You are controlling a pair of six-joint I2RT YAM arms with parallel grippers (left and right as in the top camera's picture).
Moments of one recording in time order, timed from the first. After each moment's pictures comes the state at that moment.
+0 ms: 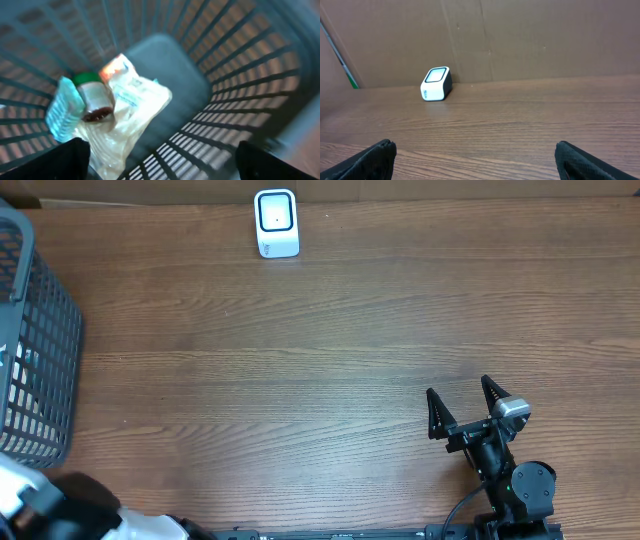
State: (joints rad) left arm 0.87 1.73 2.05 -1.21 0.09 -0.19; right arm 0.13 0.02 0.02 -0.02 -0.15 0.17
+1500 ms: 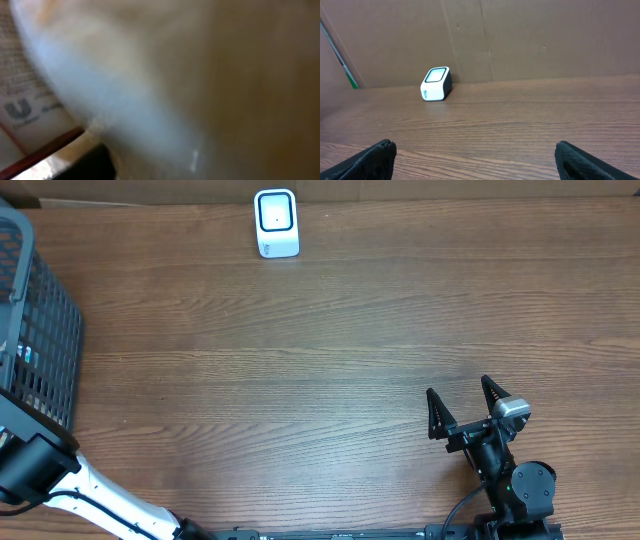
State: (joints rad) left arm 0.83 2.20 1.79 -1.05 -0.18 -0.07; right arm 0.13 0.02 0.02 -0.02 -0.15 0.17
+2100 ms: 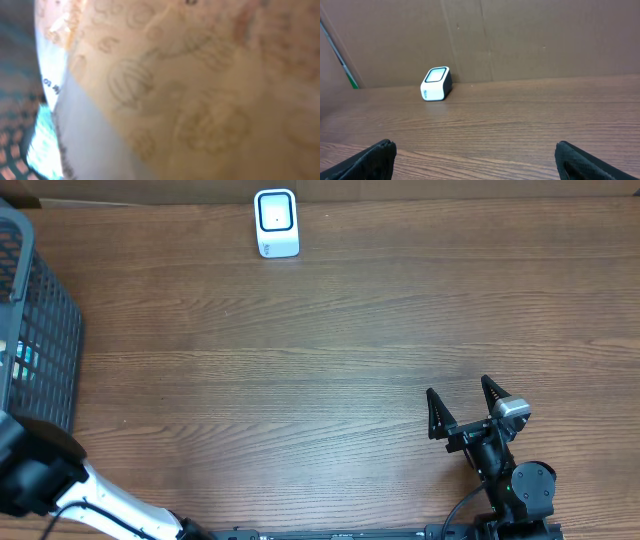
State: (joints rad) left arm 0.81 2.08 2.33 -1.26 0.06 -0.11; right arm 0.13 0.02 0.02 -0.02 -0.15 0.17
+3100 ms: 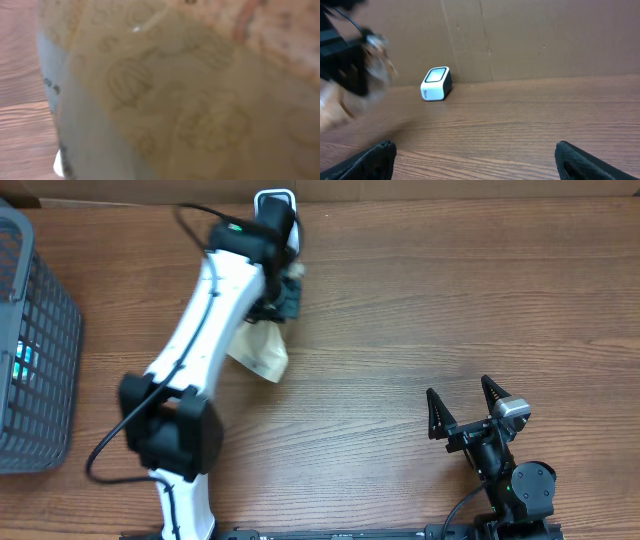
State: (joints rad) left arm -0.36 2.06 1.95 -1.33 0.00 -0.23; right arm 0.13 0.02 0.02 -0.02 -0.15 0.17
